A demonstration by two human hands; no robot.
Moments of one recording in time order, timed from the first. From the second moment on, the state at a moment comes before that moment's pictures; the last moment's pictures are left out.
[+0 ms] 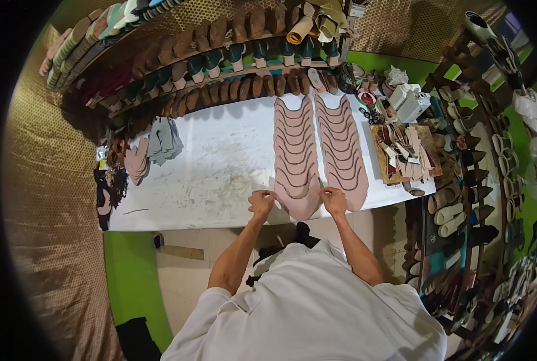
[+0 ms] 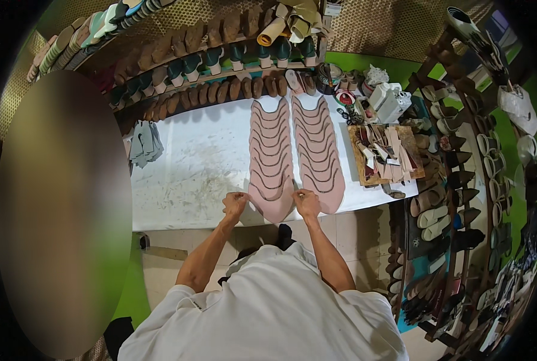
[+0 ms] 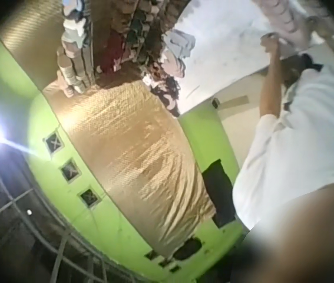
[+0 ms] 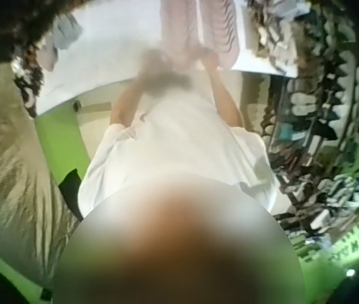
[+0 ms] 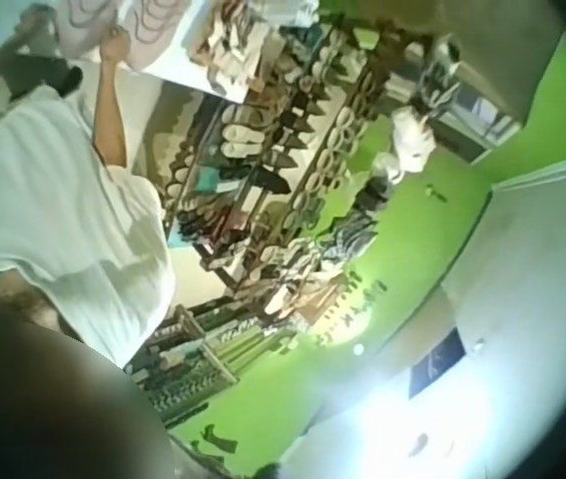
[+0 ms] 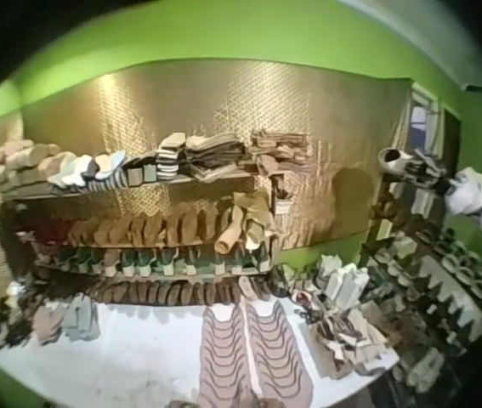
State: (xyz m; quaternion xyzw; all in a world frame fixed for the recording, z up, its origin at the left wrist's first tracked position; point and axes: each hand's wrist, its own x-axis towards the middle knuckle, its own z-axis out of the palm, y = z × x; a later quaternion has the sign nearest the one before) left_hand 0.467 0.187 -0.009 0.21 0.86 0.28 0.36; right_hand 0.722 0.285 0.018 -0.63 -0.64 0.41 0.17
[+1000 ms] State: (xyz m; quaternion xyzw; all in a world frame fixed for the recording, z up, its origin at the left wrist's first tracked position) left_hand 0.503 0.180 -0.006 0.46 0.85 0.24 0.11; right_hand 0.707 0.269 0.026 -0.52 -0.82 0.16 0.17
